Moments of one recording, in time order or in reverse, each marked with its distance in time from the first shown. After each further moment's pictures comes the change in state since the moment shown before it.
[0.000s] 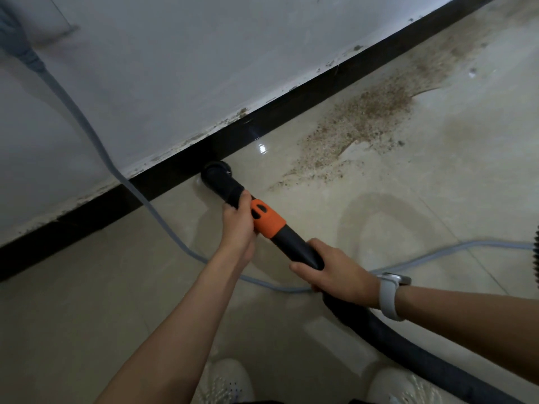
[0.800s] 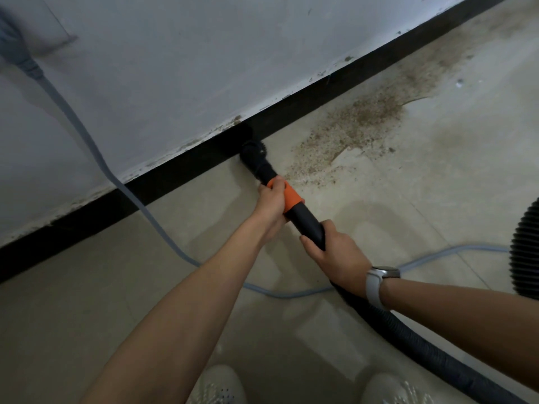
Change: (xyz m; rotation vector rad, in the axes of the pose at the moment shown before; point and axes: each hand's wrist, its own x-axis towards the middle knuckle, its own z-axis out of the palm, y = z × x) left_hand 0.005 -0.001 0.067 0.126 -0.207 -0.153; right_hand 0.020 0.017 -0.012 -0.214 0.342 0.077
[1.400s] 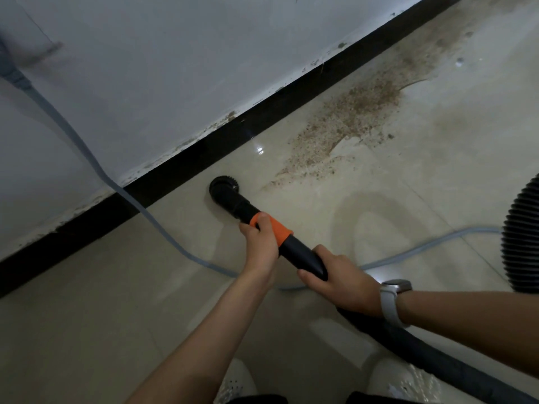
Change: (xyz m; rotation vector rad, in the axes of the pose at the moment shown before) left_hand -0.043 -0.052 -0.038 0.102 0.223 0.089; right_hand -0.043 0.005 0.006 0.059 -0.260 -0.076
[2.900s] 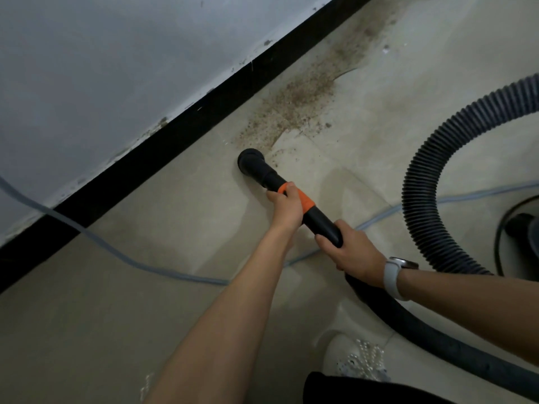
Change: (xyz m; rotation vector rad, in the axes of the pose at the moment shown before) left_hand -0.032 -0.015 0.139 0.260 -0.233 -0.053; right_hand -0.038 0.086 -0.058 0.220 0.266 0.233
